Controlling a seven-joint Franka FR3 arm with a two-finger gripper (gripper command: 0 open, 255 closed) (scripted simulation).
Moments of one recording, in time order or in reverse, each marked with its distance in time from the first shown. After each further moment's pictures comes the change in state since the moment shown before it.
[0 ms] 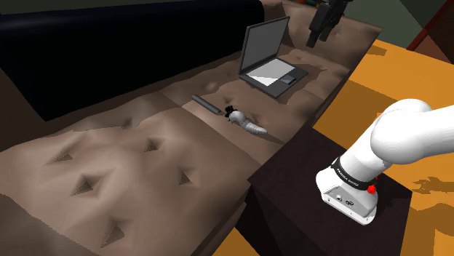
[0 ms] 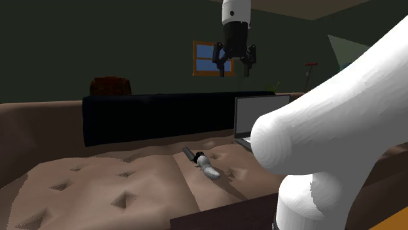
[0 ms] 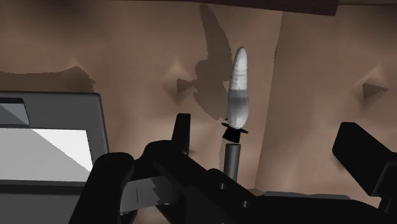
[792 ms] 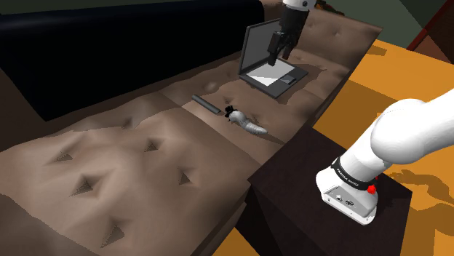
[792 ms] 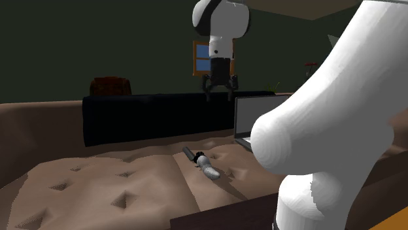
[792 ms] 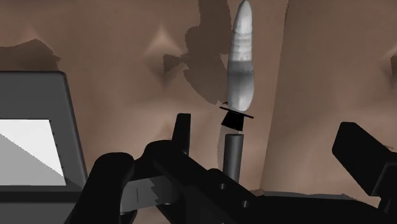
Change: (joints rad) arm 0.003 0.280 0.021 -0.040 0.026 0.305 0.026
